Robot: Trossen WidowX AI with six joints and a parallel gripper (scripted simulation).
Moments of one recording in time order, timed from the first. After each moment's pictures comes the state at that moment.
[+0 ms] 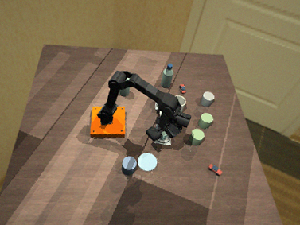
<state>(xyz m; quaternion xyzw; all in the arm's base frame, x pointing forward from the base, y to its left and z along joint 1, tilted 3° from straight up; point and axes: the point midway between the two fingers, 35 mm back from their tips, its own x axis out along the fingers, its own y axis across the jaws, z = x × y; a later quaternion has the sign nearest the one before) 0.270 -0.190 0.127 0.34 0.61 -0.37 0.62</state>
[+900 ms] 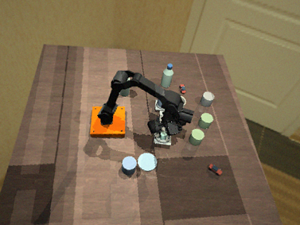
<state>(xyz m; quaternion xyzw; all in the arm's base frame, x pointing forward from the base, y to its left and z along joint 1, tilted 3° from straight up) 0.290 -0.168 0.118 0.44 0.54 -0.47 0.55</state>
